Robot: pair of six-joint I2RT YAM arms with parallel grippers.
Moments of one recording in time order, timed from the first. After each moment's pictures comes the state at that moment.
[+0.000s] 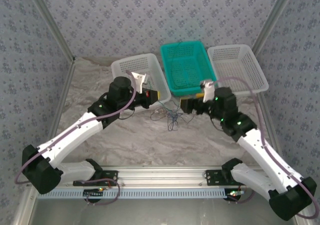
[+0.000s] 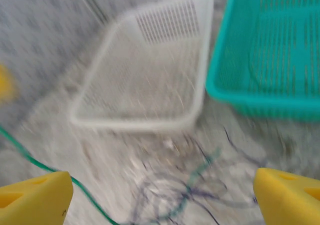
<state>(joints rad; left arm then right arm) -0.71 1.20 1.06 -0.19 0.32 -0.53 0.50 0.90 0.79 -0.35 -0.18 0.31</state>
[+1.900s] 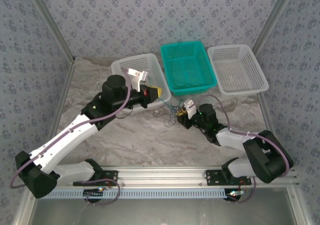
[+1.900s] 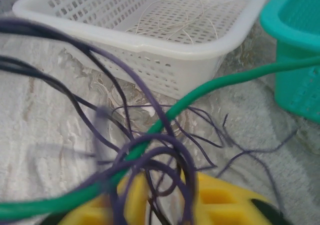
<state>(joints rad) -0.74 1.14 1.11 -0.21 0.32 -0.51 0.50 1.33 0.38 0.53 -0.34 -0.05</state>
